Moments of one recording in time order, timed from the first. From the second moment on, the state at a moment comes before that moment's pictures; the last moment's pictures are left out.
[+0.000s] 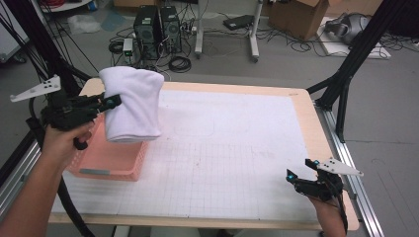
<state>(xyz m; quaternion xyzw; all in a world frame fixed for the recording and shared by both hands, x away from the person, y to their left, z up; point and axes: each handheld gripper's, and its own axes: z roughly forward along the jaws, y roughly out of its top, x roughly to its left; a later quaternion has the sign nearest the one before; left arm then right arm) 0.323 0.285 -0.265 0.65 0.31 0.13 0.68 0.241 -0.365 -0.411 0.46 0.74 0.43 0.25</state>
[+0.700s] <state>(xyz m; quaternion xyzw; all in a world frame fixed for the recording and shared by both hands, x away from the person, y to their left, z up) 0.328 0.350 -0.303 0.65 0.36 0.12 0.66 0.240 -0.361 -0.412 0.45 0.74 0.43 0.25</state>
